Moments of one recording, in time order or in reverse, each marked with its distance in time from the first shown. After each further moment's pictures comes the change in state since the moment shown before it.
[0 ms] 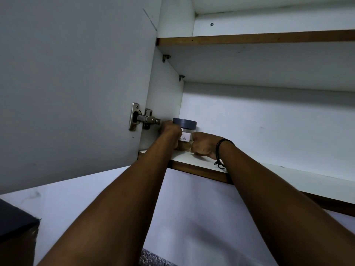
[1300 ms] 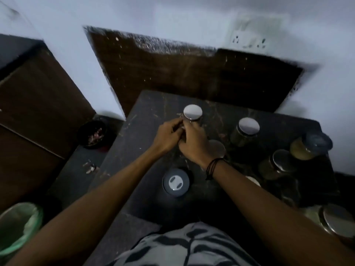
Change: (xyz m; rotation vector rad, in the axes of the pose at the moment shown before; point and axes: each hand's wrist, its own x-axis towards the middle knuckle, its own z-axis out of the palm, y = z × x) left_hand -0.469 -0.420 -0.114 0.487 -0.609 0.057; right_hand -0.475 0.081 0.401 0.290 -0.141 0.317
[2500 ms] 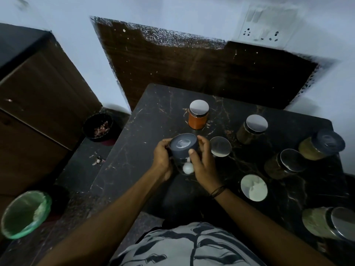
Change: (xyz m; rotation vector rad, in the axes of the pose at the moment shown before) left_hand -0.063 -0.037 0.039 -0.974 0.308 -0.833; right_hand -0.064 0.049 0.058 0.746 0.133 0.070
